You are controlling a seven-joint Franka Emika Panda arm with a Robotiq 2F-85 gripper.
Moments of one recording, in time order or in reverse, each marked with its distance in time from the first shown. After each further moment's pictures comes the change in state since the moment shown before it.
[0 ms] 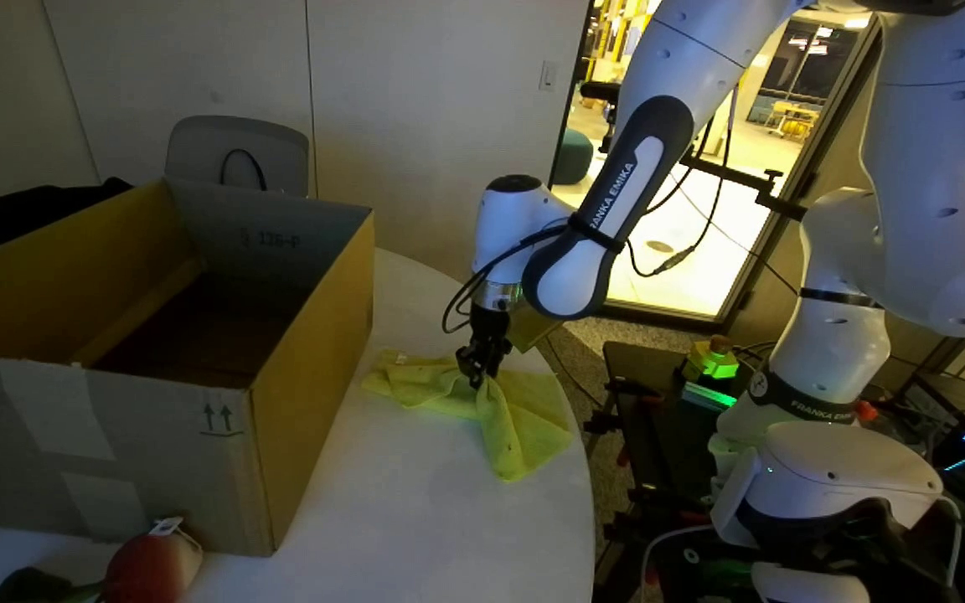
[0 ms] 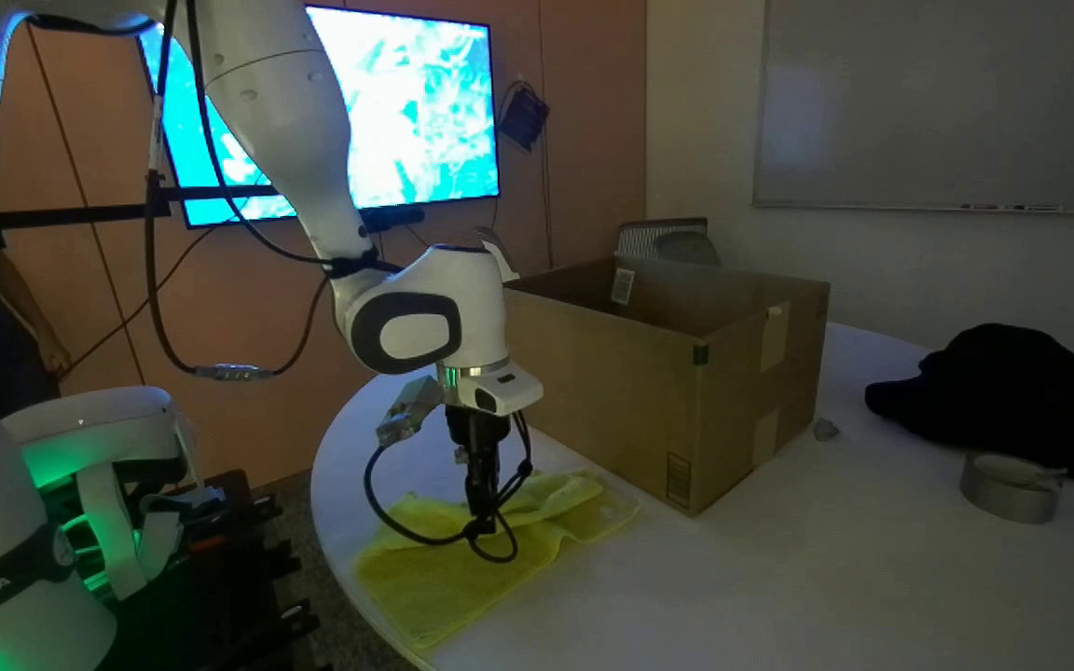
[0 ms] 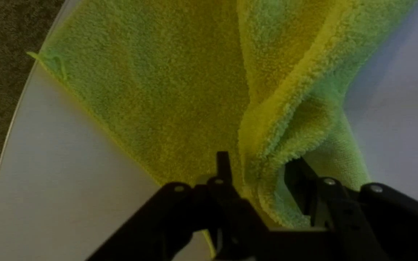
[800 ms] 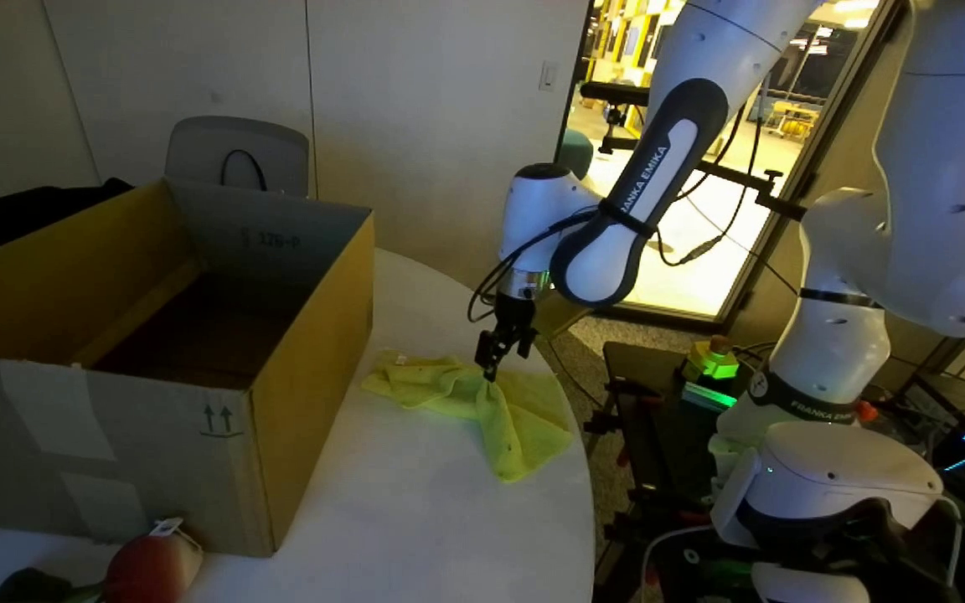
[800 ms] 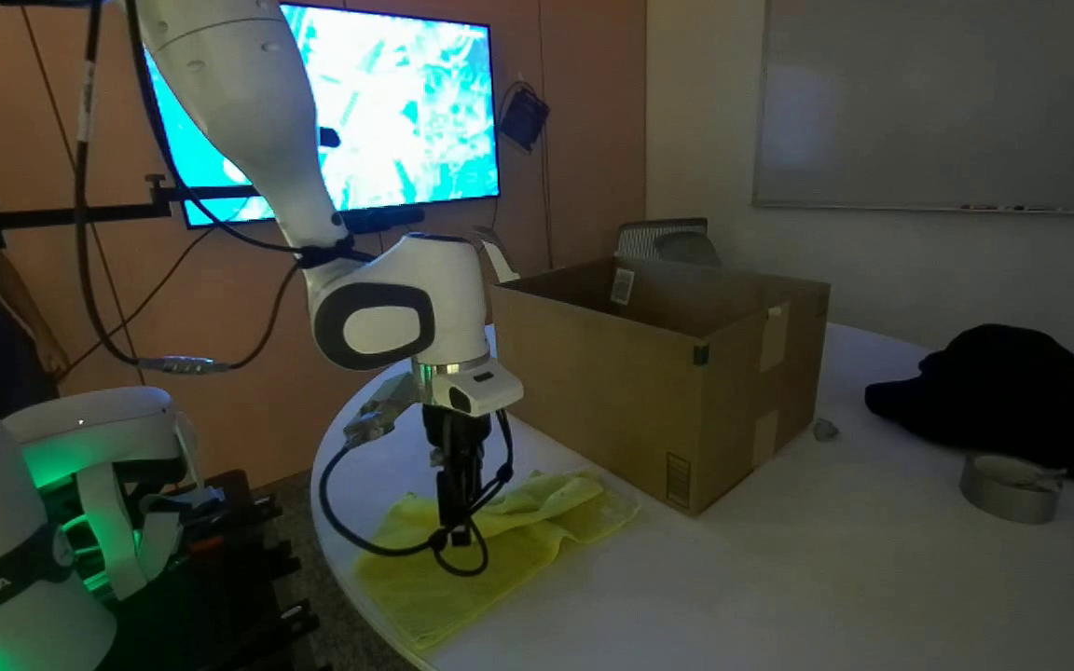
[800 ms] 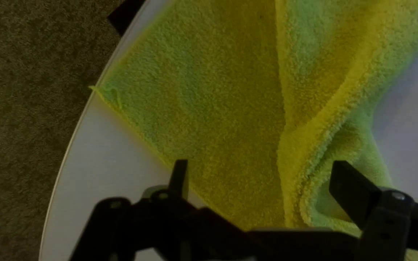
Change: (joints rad) arm 0.006 -0.111 -0.049 -0.117 -0.013 0.003 -0.009
